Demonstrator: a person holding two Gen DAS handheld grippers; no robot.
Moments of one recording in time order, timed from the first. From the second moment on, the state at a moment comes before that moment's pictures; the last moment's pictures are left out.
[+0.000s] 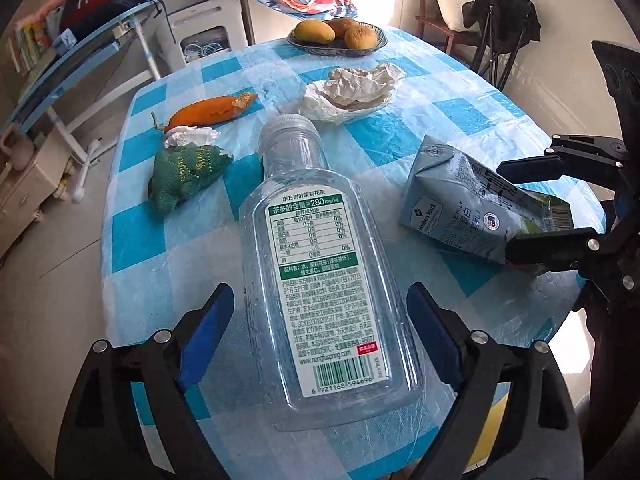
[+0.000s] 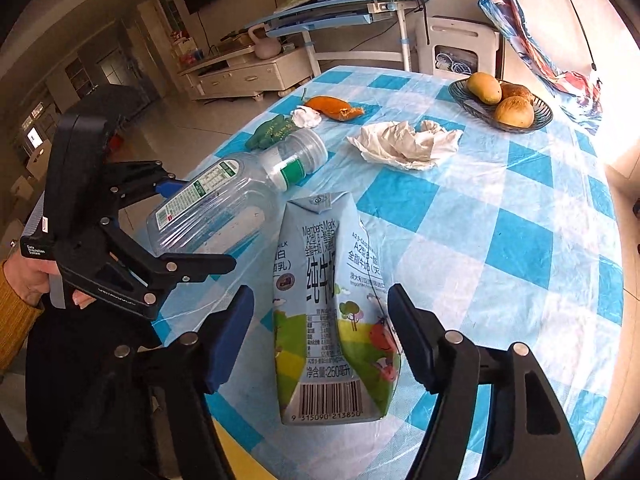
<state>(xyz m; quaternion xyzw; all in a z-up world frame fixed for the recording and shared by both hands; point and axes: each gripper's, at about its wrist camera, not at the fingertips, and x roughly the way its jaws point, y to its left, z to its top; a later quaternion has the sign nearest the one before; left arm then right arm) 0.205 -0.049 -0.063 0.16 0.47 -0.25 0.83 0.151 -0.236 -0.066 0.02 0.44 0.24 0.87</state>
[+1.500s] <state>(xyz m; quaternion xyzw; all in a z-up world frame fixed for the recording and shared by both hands) 0.198 -0.030 -0.056 0.05 0.39 -0.18 0.90 0.149 -0.237 -0.071 0.03 0.43 0.22 0.87</state>
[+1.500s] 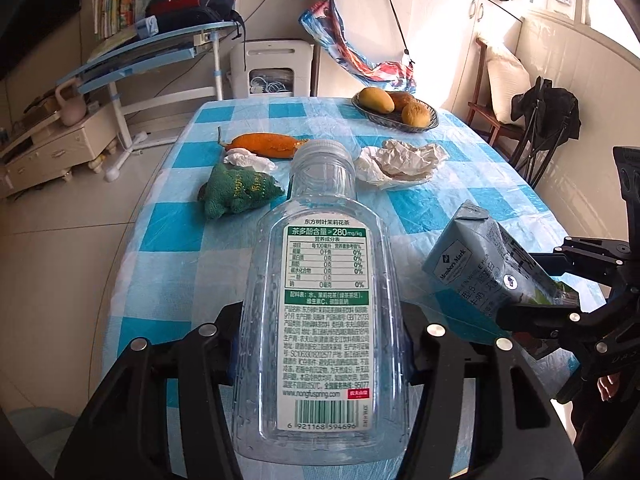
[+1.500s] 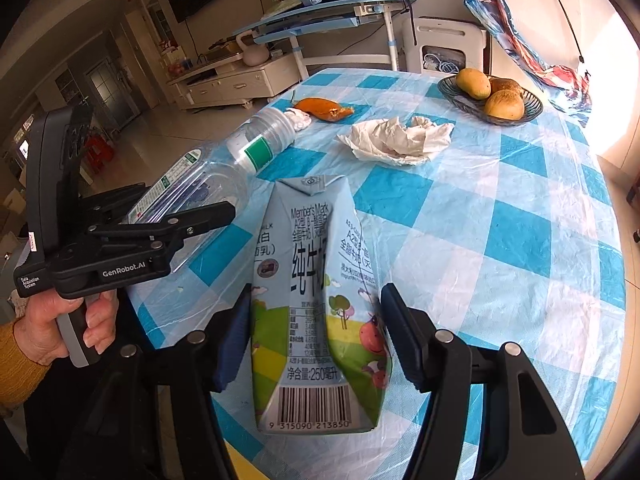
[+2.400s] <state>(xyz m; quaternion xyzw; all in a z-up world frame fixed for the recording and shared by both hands) 0.076 -0.013 -0.035 0.01 0.36 -0.17 0.92 0.015 -0.225 -0.065 0.15 0.38 0.24 0.88</state>
